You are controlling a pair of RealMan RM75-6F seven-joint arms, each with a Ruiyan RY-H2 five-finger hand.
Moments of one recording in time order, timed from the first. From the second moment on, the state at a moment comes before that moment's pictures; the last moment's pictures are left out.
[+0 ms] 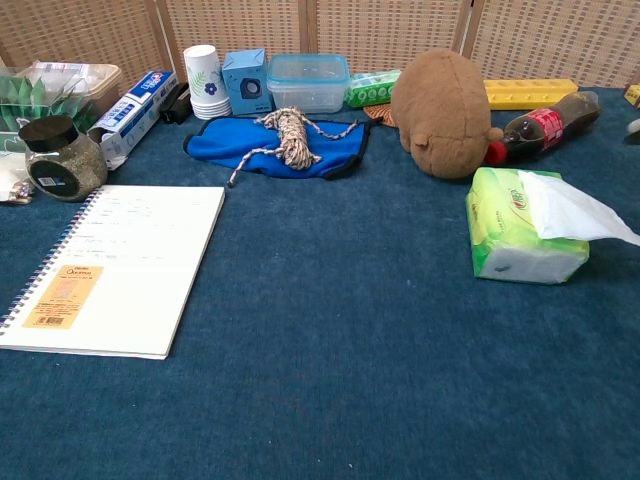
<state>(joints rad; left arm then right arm) -0.11 -0.92 -0.09 -1.87 1.28 1.42 0.15 0.28 -1.25 0.06 -1.54 -1.56 1.21 0.07</state>
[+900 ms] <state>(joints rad) -0.10 -0.93 -0.10 -1.85 1.23 1.42 0.15 0.40 -1.55 0.09 -1.16 -1.62 1.31 0.11</state>
